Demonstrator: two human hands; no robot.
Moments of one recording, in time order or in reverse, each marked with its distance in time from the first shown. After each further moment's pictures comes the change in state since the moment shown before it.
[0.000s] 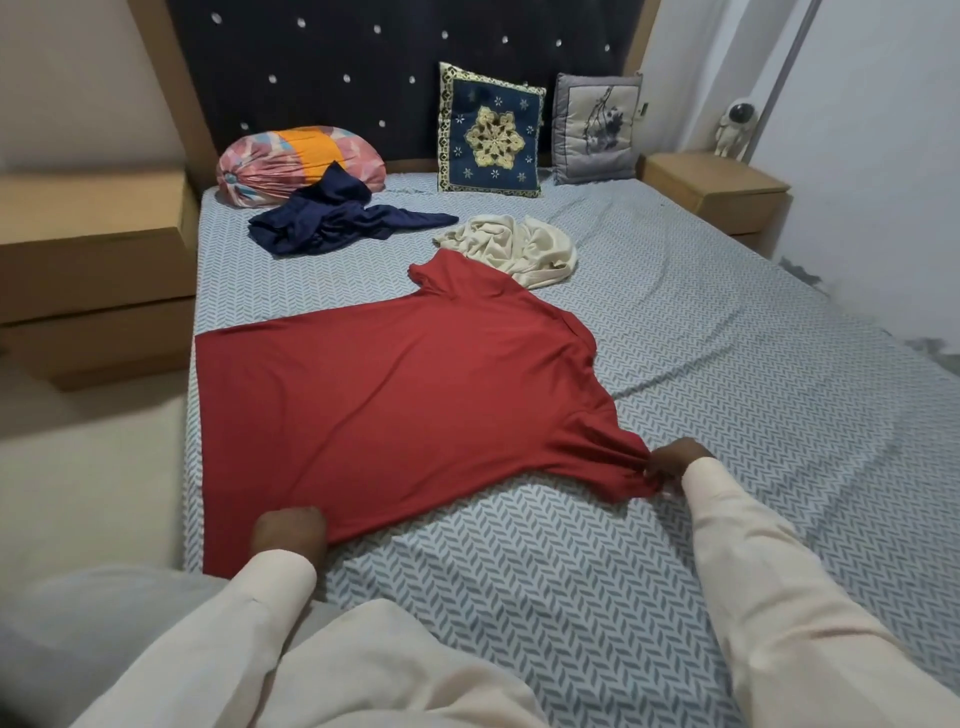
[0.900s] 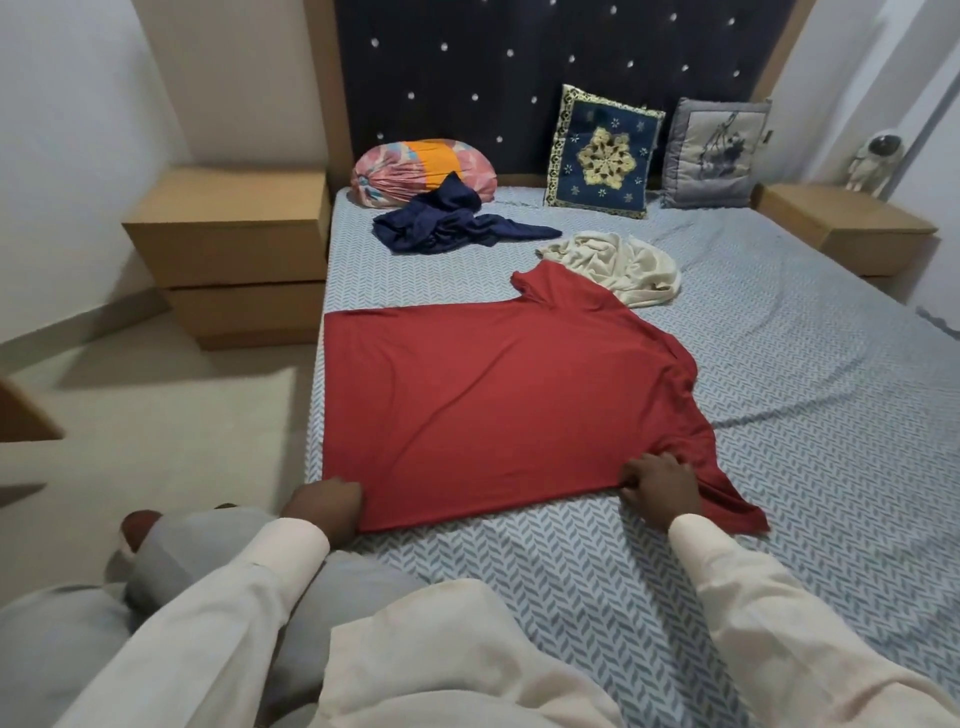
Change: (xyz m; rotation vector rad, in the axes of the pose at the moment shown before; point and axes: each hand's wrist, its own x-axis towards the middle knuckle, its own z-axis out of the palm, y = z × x) left_hand -0.026 -0.087 0.039 -0.284 -0.008 0.060; right_hand -0.062 -0.077 0.114 -0.469 0.591 -0.844
